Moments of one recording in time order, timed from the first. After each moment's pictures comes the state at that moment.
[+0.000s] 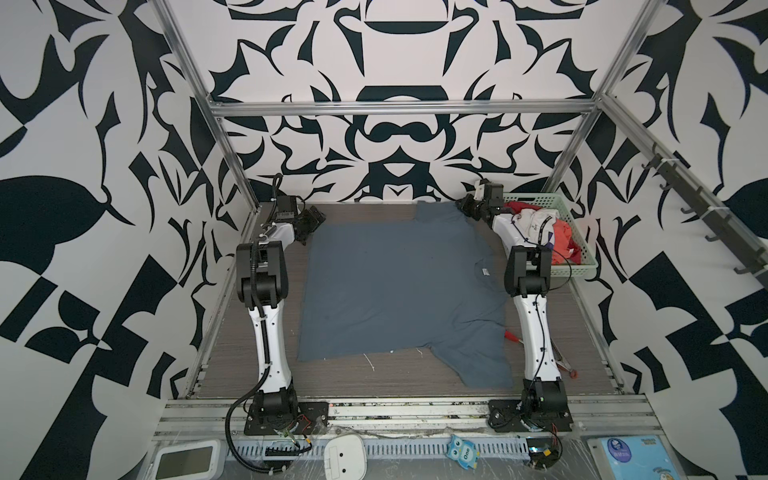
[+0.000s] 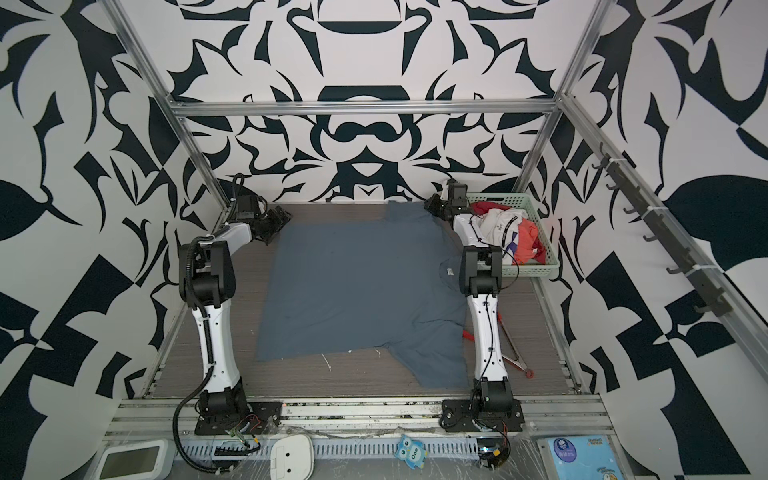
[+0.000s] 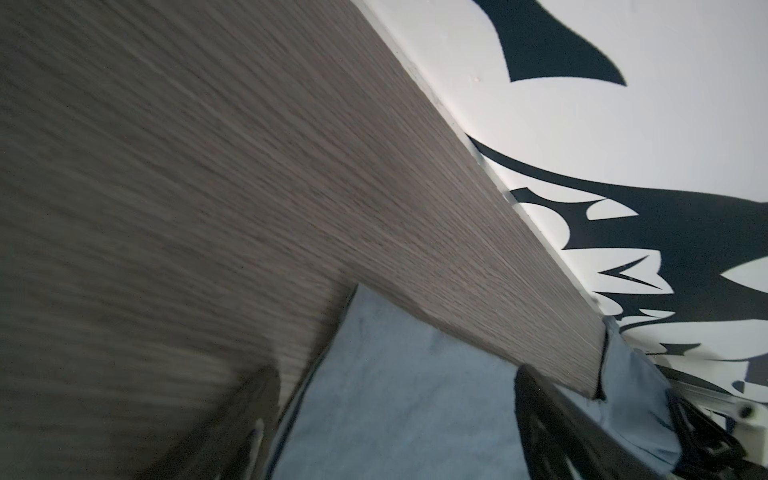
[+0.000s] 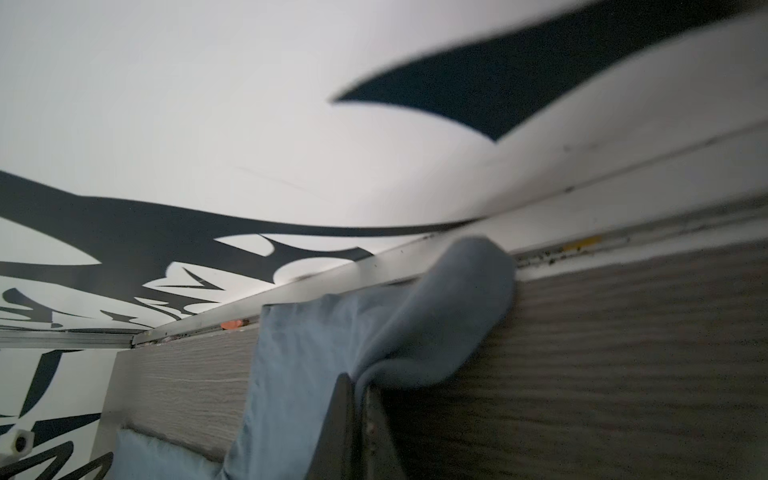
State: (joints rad) left arm 0.06 2.35 1.81 -0.24 0.32 -0.69; right arm 0.01 2.73 2.46 -0.26 -0.46 0.55
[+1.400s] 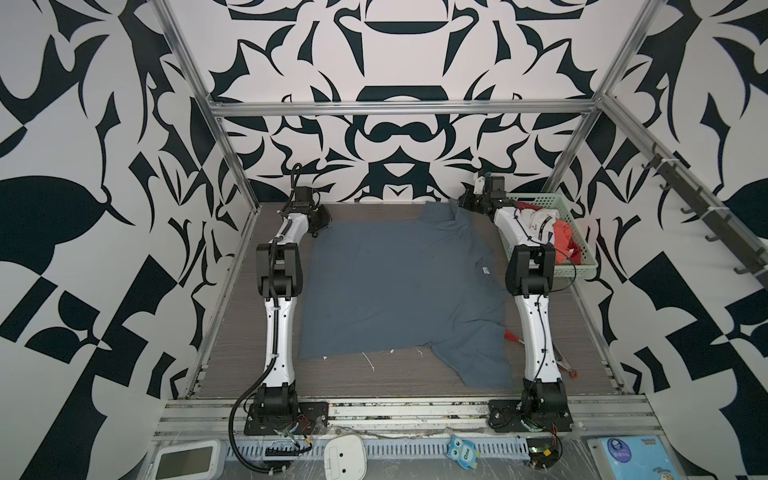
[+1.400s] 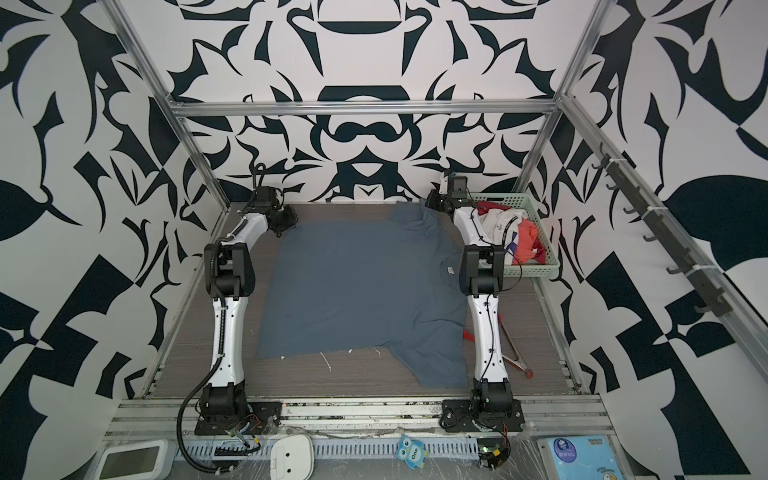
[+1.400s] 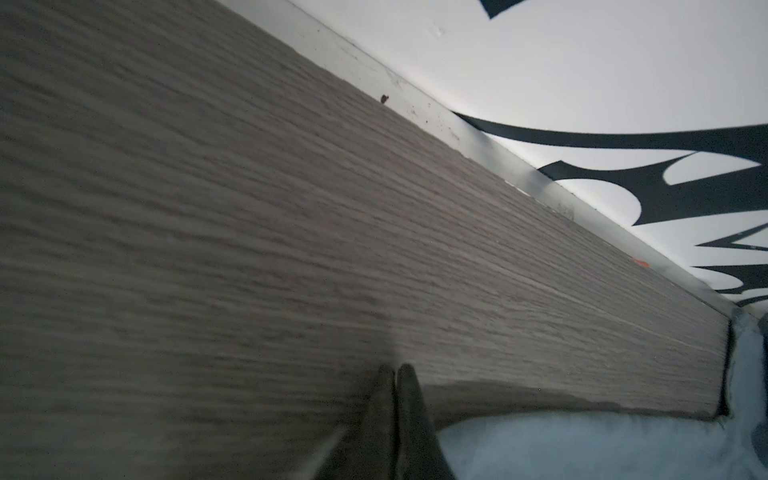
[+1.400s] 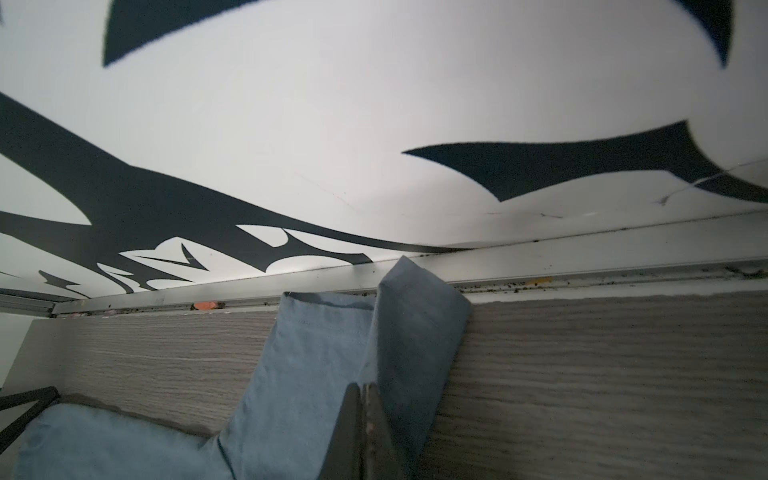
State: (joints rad) left arm -0.01 2.60 2.22 -0.47 0.25 -0.48; right arm 0.03 2.69 2.48 -0.39 -0.37 0.37
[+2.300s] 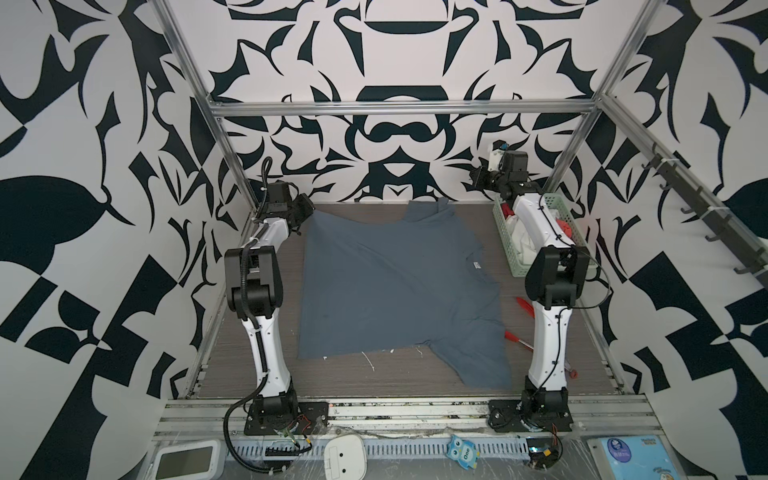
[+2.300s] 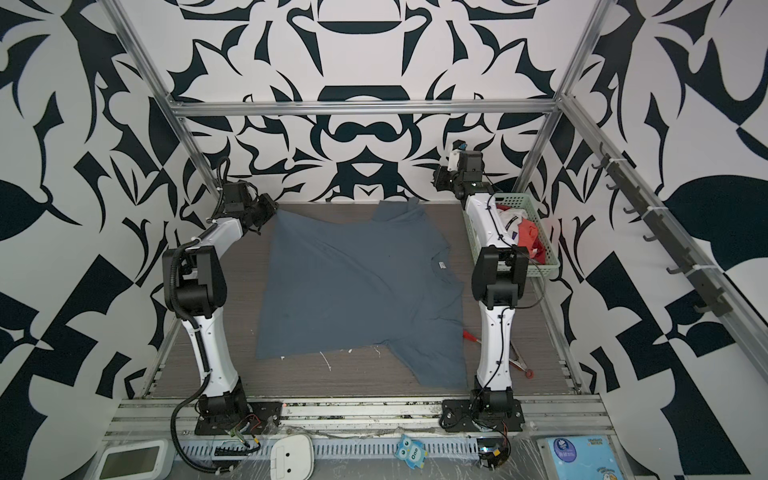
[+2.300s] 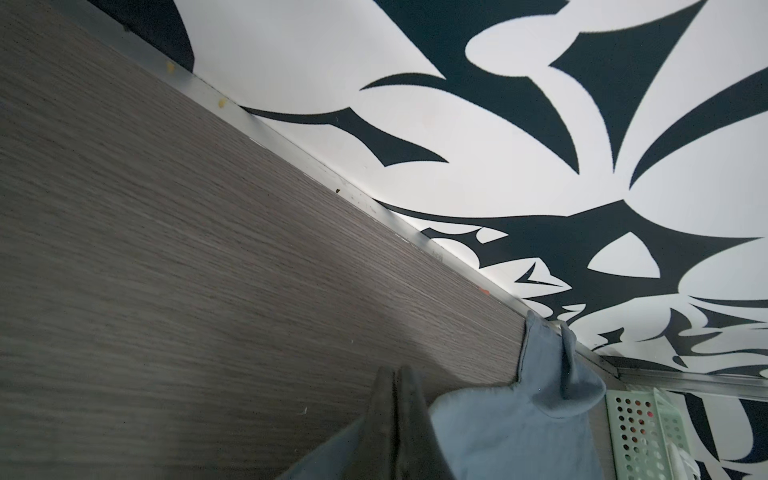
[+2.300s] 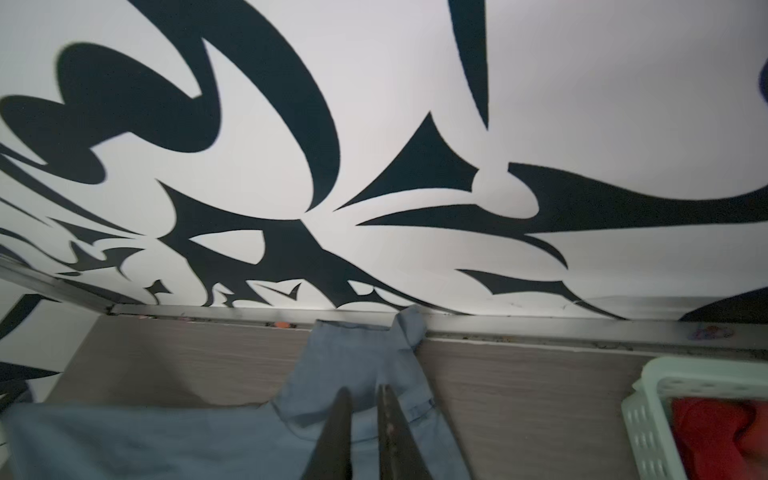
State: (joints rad) left arm 0.06 2.17 1.72 -0.12 0.35 -0.65; right arm 0.03 2.35 2.30 -0.41 -0.33 0.28
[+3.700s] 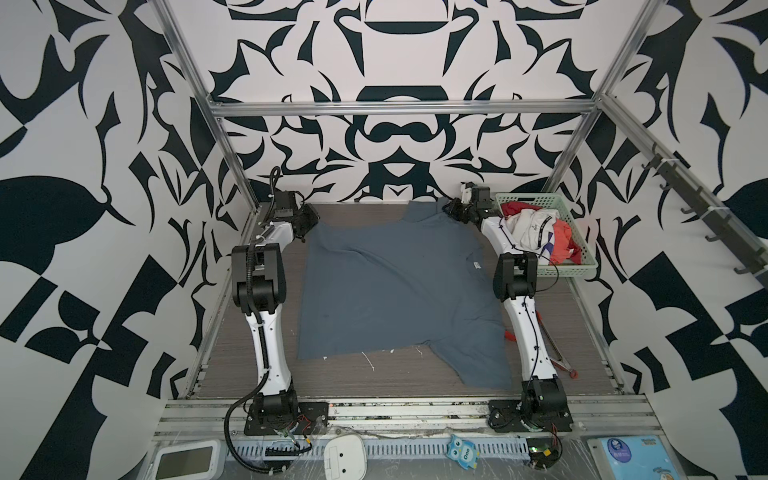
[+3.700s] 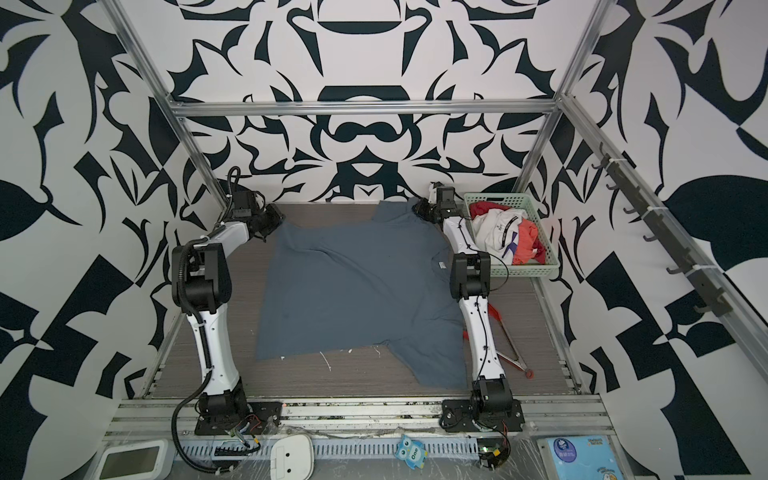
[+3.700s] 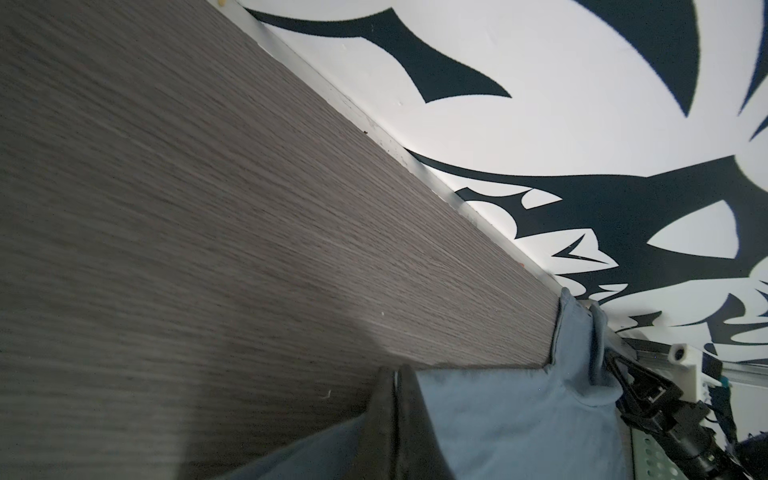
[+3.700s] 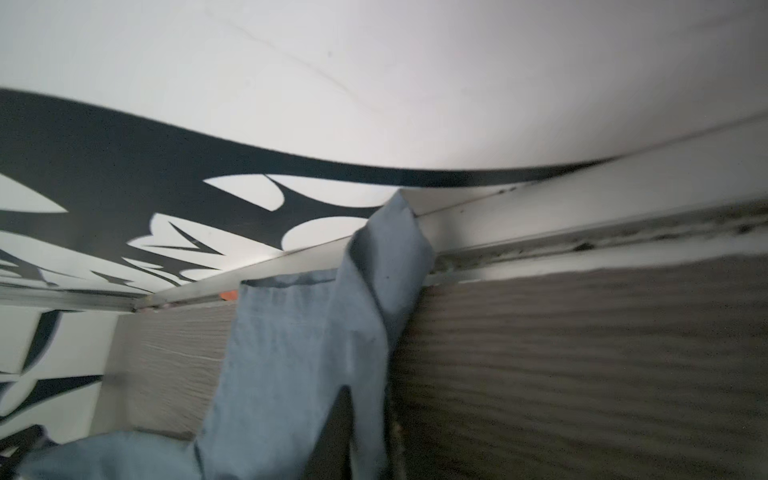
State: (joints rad) left arm 0.05 2.24 1.71 -0.13 0.36 -0.65; right arm 0.08 2.92 2.70 -0.37 -0.51 0.57
